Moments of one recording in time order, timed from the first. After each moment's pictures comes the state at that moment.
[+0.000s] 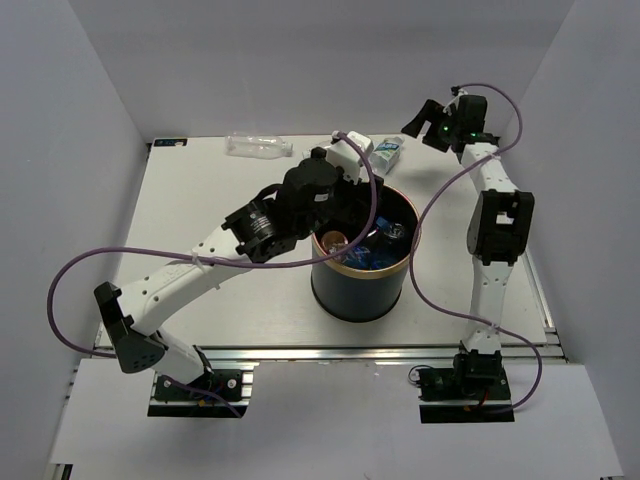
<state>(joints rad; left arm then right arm) -1.00 1.49 1.64 -0.42 -0.28 -0.15 -0.01 2.29 2.05 -0.24 -0.47 0.42</state>
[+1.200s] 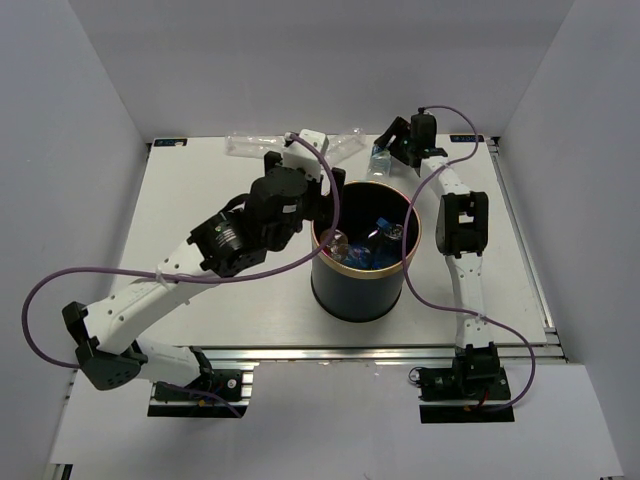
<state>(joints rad) -1.00 1.34 1.56 -0.50 -0.58 -0.20 0.15 2.68 2.34 -0.15 -0.17 0.64</state>
